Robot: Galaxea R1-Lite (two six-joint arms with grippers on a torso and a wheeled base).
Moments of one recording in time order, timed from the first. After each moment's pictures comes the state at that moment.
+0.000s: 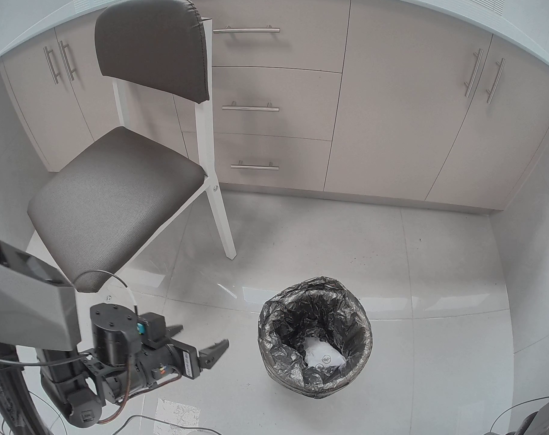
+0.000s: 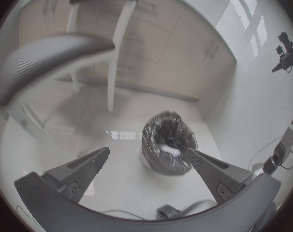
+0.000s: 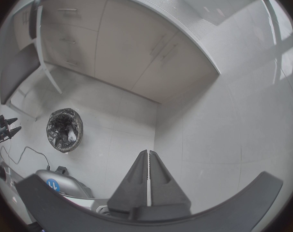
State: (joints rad) left arm -0.51 2.09 -0.09 -1.53 -0.04 -0.25; right arm 0.48 1.49 -2.00 1.53 -0.80 0.21
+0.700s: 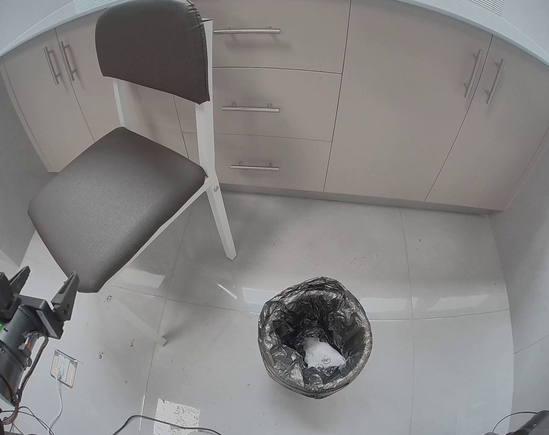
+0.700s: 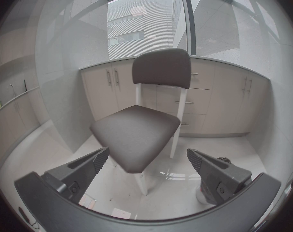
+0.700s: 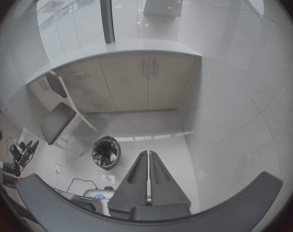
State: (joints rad) left arm -0.23 1.06 -0.07 -0.91 0.29 -0.02; right arm 0.04 0.99 -2.00 1.53 -0.21 0.14
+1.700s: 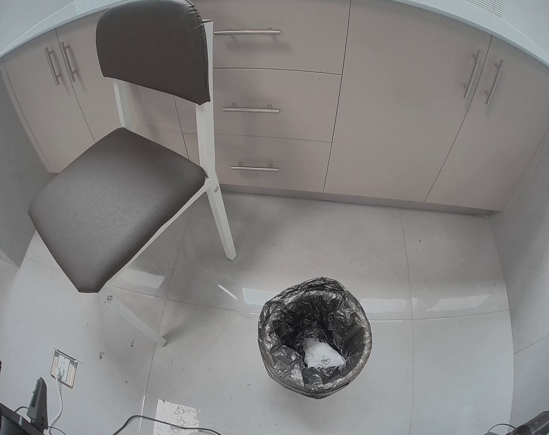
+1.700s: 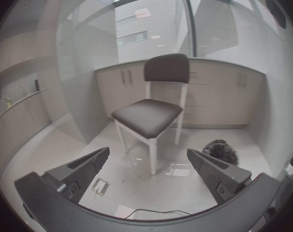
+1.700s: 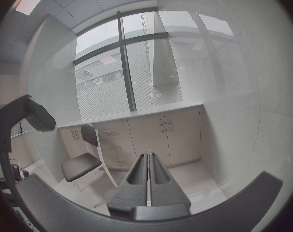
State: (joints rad) left arm -0.01 0.05 -0.13 0.17 0.13 0.01; right arm -0.14 0.15 -1.17 0.72 0.08 0.20
